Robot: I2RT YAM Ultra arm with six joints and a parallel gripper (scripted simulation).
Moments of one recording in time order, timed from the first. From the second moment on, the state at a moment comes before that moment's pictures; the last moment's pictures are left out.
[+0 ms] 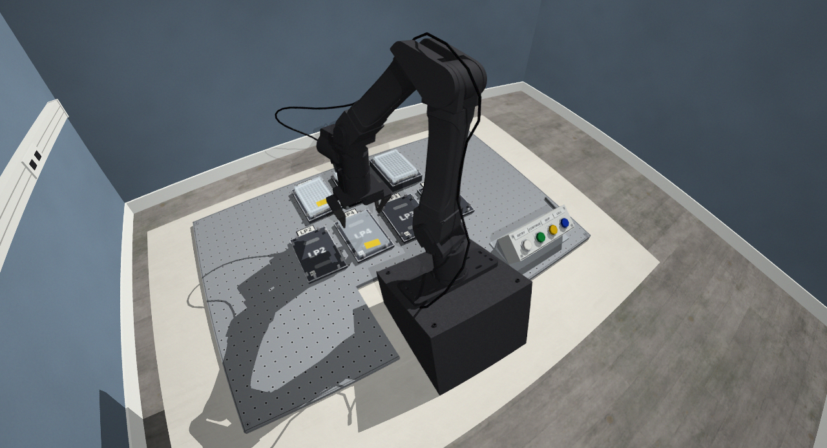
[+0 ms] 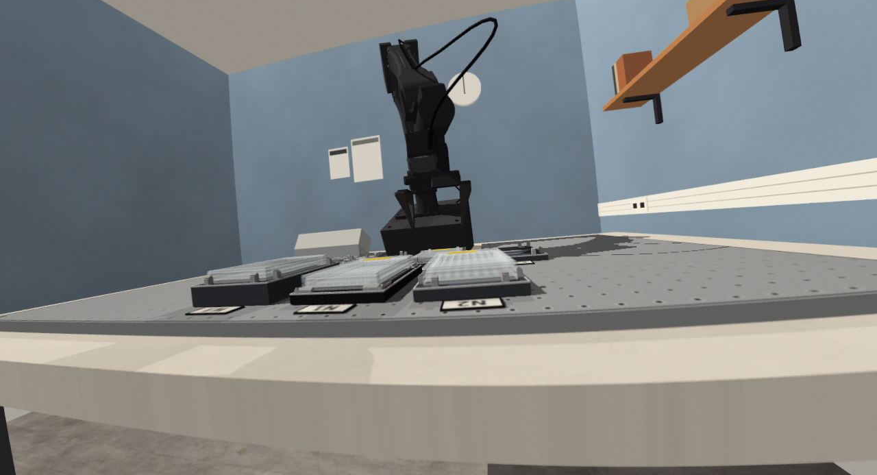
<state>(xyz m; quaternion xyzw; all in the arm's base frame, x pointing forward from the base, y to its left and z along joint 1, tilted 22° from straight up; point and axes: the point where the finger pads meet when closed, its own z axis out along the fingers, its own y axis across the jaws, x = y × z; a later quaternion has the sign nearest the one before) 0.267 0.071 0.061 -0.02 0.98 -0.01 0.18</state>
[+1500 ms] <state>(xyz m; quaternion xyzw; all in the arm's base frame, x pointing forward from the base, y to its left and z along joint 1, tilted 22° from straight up) 0.268 0.068 0.039 -0.02 0.99 -0.02 0.17</state>
